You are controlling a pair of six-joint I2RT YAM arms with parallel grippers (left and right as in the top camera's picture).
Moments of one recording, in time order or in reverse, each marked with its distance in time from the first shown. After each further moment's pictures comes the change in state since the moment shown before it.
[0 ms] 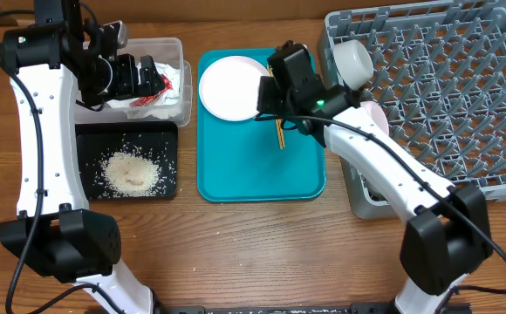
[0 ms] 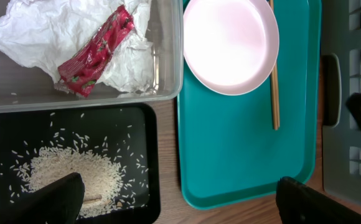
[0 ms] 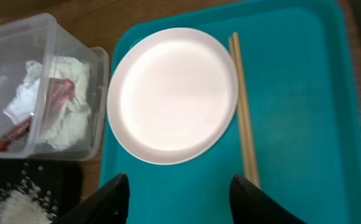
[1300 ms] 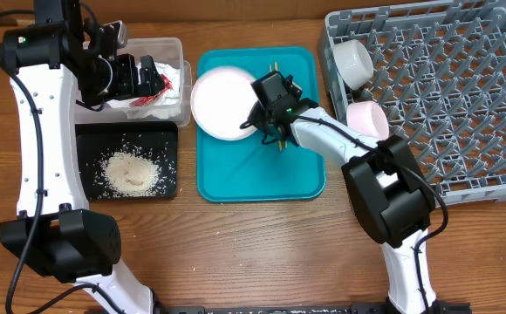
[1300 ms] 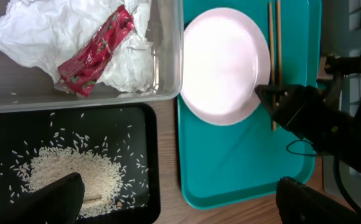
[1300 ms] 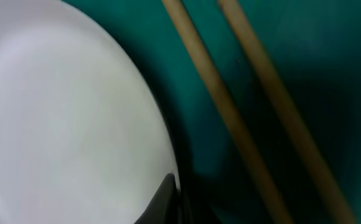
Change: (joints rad) left arm 0.000 0.000 0.000 0.000 0.000 0.000; right arm 0.000 0.331 0.010 0.106 -0.027 0.431
